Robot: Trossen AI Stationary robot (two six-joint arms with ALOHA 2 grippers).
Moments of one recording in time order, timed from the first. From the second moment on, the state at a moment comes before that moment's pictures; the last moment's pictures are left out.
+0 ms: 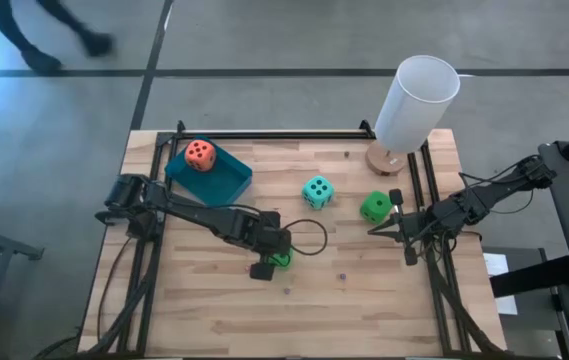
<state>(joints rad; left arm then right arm) -0.21 1.84 1.30 -0.66 -0.10 -0.05 0.45 0.53 0.47 -0.23 0.32 -0.11</state>
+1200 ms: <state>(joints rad) -0.21 1.85 1.30 -0.65 -0.09 -0.05 0.45 0.53 0.47 -0.23 0.32 -0.11</state>
